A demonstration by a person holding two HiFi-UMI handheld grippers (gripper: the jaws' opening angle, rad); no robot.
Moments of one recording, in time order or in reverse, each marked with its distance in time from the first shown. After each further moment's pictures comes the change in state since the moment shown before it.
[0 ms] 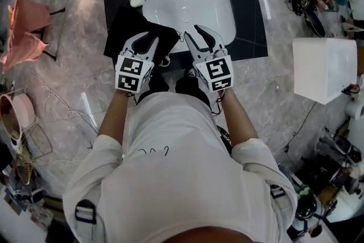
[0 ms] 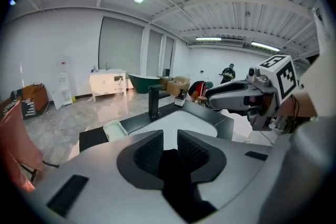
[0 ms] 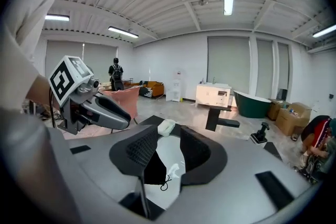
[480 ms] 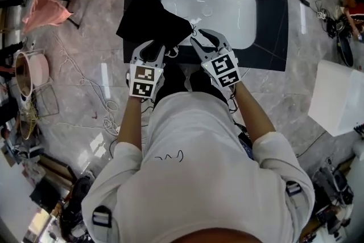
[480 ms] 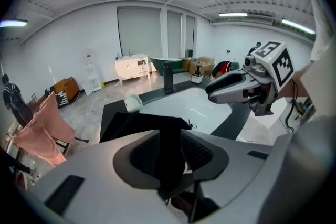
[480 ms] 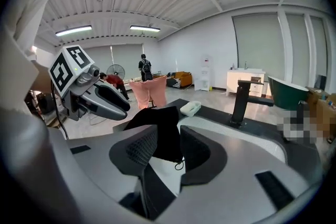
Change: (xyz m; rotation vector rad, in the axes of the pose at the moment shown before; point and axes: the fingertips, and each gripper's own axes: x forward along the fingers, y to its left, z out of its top) left arm -0.005 -0.034 -0.070 -0.085 0.231 0.283; right arm 0.015 0.008 -0.074 -0.031 0.118 0.367
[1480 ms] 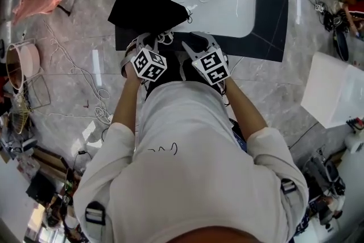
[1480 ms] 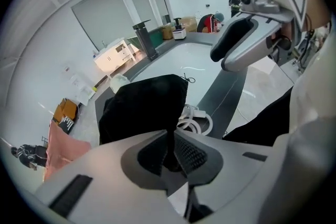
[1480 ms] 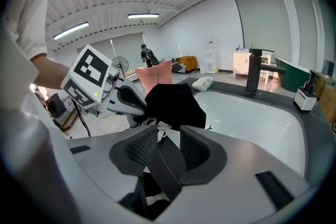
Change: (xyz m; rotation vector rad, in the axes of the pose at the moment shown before) left arm 0.053 -0.001 -0.095 0.369 0.318 0.052; right arm 0.019 0.047 -0.075 0.055 0.149 0.084
